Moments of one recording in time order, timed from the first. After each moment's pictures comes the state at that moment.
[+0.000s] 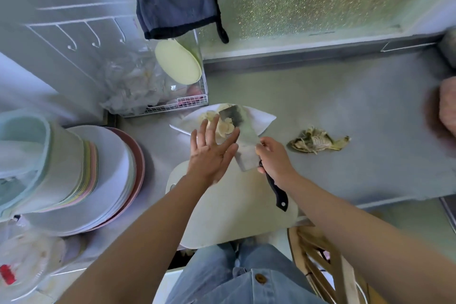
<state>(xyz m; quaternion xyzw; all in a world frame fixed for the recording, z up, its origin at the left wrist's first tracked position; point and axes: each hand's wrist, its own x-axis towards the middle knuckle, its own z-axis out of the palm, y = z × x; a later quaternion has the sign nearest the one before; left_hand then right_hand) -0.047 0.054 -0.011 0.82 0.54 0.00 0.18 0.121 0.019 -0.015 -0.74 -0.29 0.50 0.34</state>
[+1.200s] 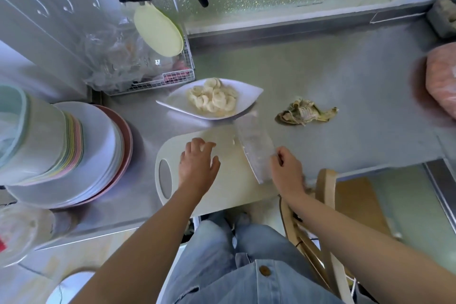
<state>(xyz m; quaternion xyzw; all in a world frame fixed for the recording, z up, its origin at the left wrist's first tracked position) -0.058 -0.021 -0.042 0.78 0.59 0.01 0.19 0.139 -0.092 -0.029 -0.82 -0.37 0.32 0.29</state>
